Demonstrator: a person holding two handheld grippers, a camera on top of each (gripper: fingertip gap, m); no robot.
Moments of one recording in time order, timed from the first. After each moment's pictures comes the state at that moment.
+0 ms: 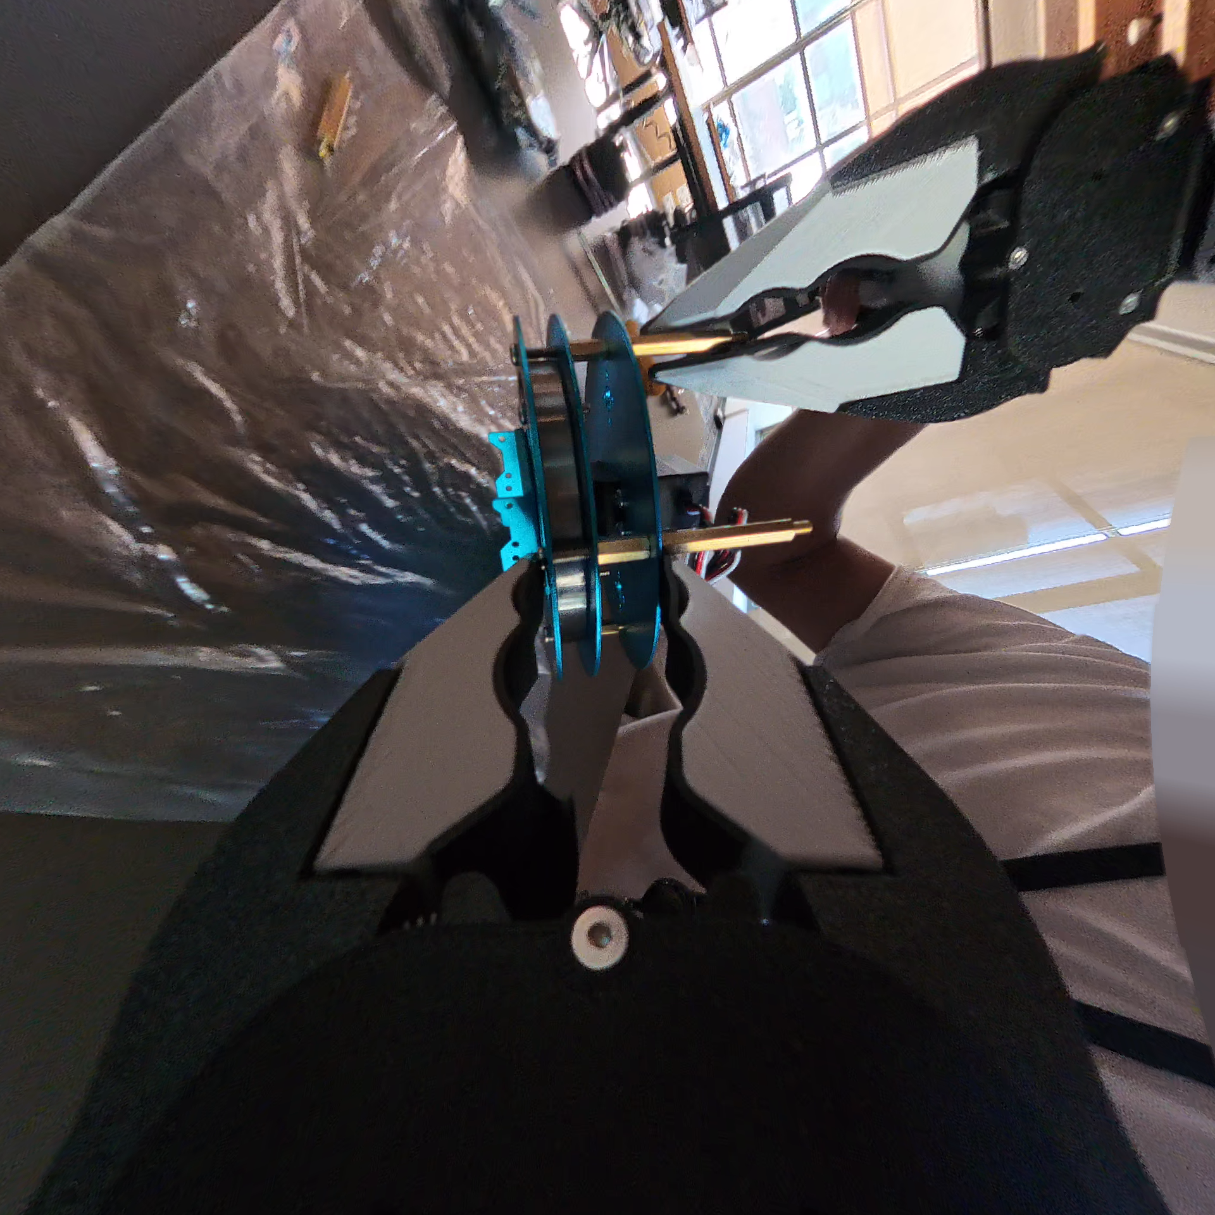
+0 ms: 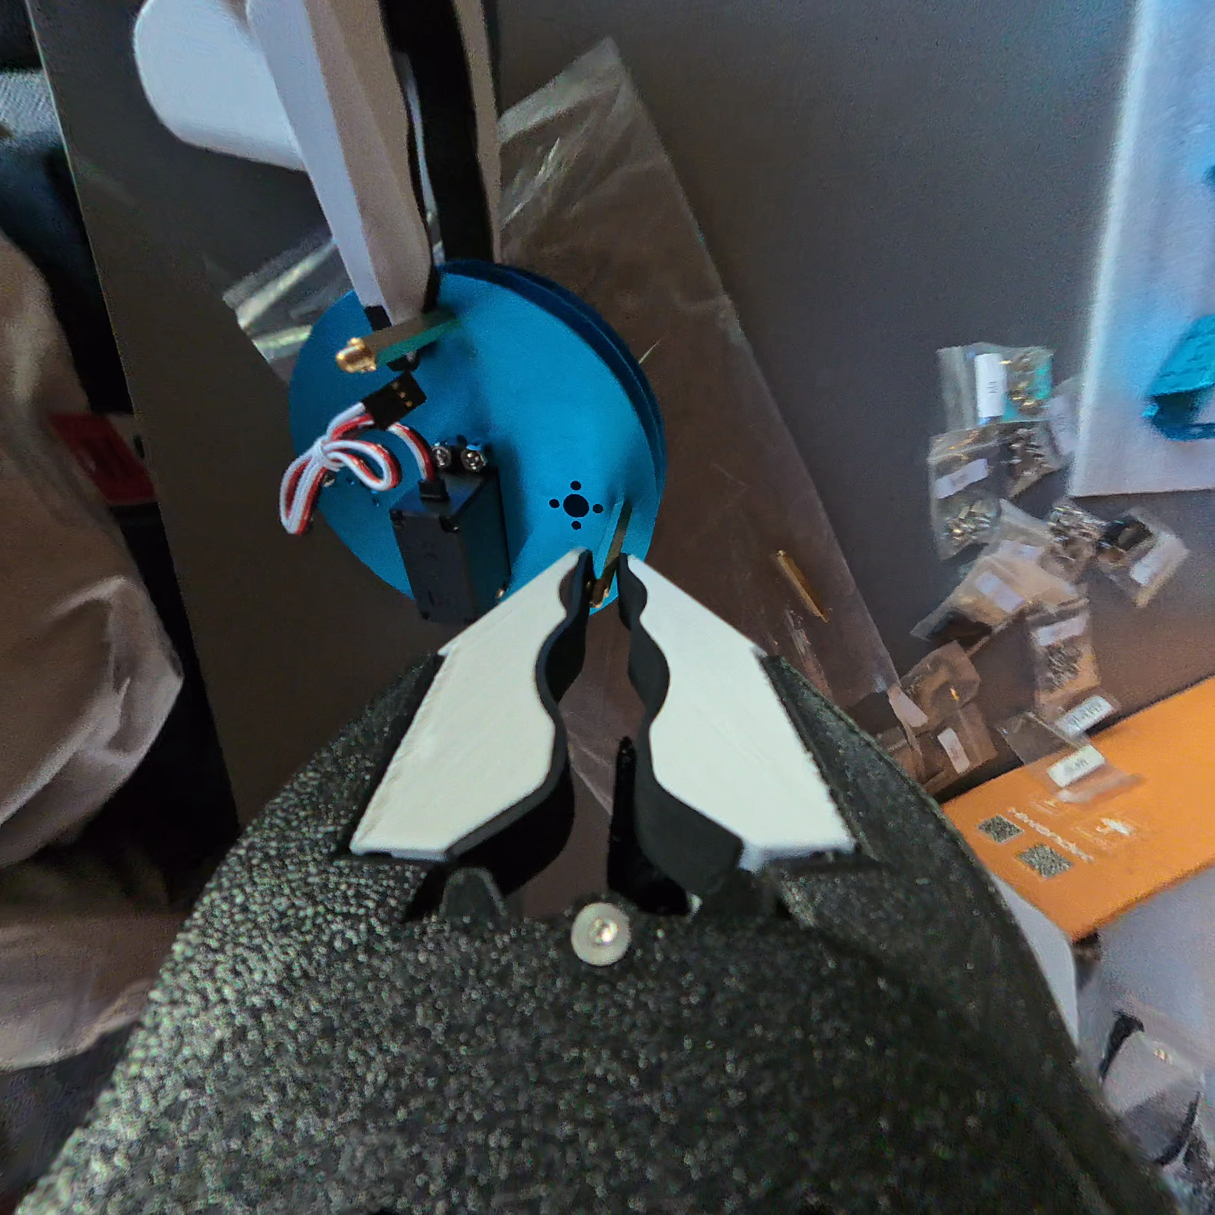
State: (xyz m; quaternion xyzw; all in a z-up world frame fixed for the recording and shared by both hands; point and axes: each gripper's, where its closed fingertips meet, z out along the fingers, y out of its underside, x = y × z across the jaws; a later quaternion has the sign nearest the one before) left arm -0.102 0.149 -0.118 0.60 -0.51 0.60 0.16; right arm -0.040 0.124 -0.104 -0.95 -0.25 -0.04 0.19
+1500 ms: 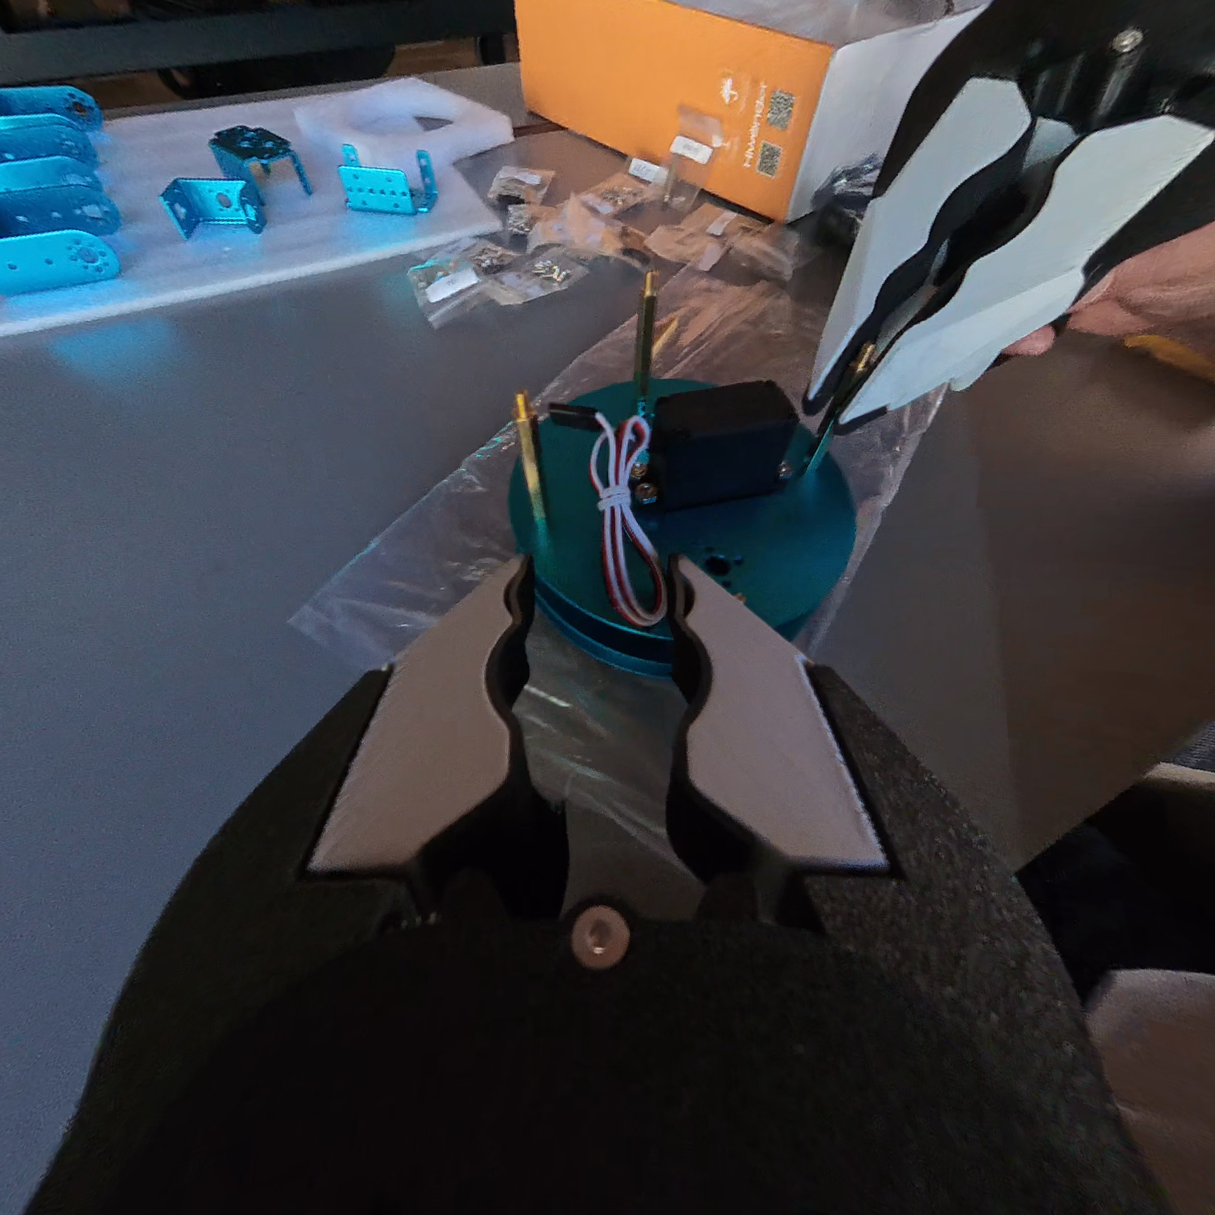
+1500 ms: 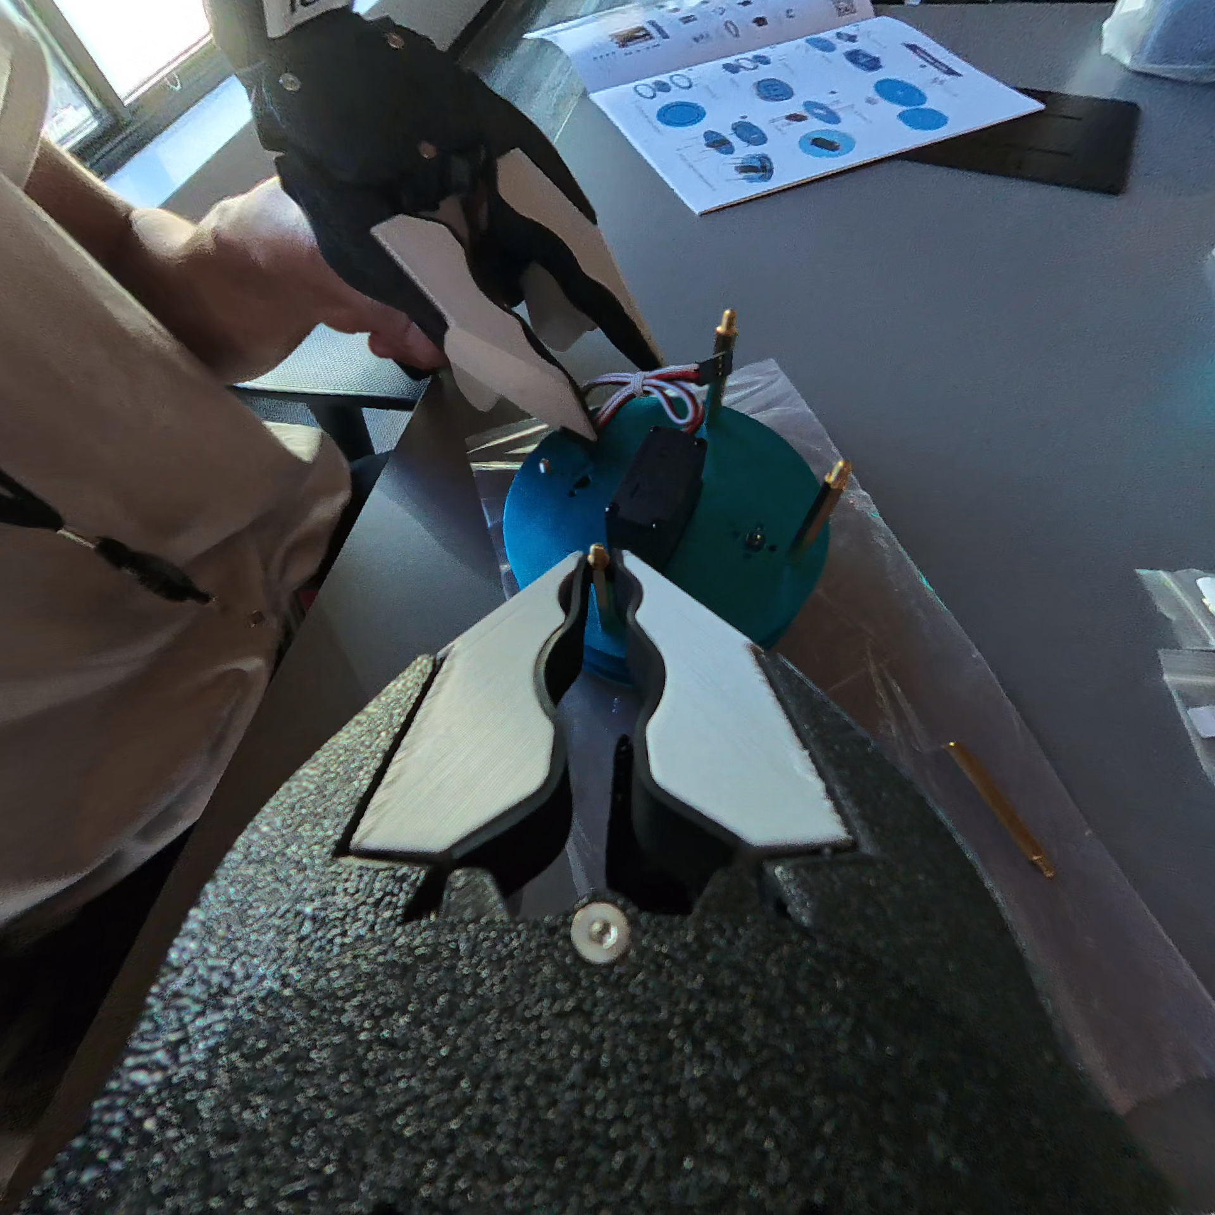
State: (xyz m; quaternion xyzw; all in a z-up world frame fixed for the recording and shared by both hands) left arm -0.103 0.172 -0.136 0.62 -0.58 0.37 -0.37; right arm -0.064 0.113 -0.118 -0.81 -0.30 0.21 0.45
